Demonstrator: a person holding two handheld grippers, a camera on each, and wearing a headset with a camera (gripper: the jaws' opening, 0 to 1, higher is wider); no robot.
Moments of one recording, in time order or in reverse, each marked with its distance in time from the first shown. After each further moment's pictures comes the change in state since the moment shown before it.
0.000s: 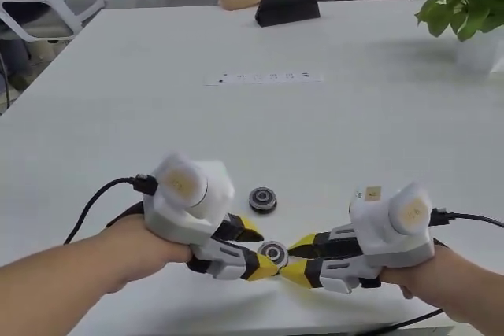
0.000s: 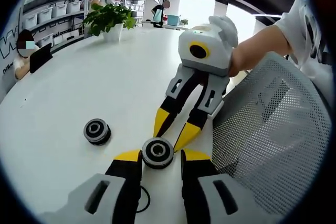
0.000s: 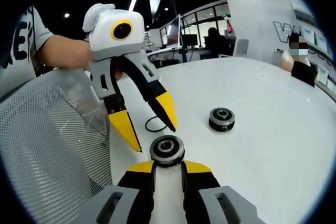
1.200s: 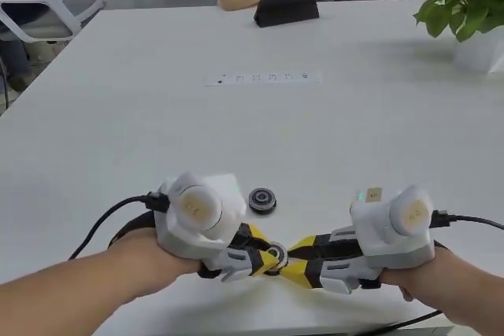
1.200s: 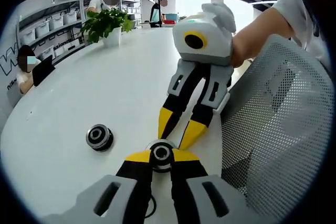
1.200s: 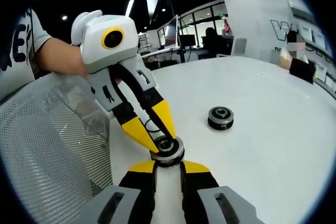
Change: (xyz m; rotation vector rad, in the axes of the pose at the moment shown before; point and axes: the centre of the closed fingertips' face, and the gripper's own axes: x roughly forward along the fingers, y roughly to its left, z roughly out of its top) left arm 0.007 0.004 0.000 0.102 -0.007 0.083; right arm 0.000 0.000 -0.001 0.022 -0.006 -0.008
